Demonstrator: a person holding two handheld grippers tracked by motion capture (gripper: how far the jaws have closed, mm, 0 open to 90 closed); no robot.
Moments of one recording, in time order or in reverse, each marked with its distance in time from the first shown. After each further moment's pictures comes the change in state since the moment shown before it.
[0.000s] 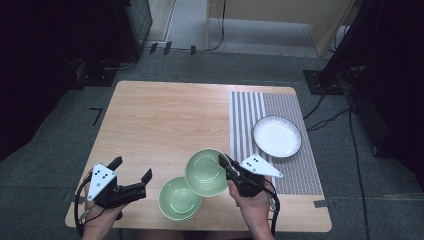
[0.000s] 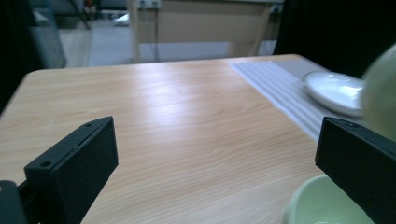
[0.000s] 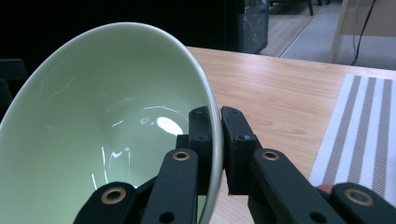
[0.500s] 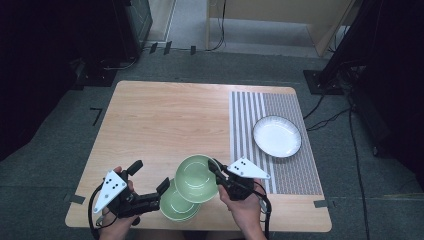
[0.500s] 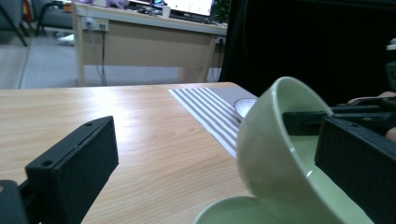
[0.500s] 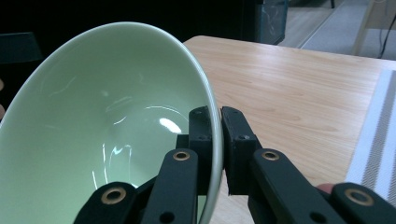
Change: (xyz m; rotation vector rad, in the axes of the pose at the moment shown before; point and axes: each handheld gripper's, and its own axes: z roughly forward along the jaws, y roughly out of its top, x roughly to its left) left arm -0.043 0.006 -0.007 -0.116 -0.213 -0.044; right arm 0.018 -0.007 0.012 0.038 0.054 -0.022
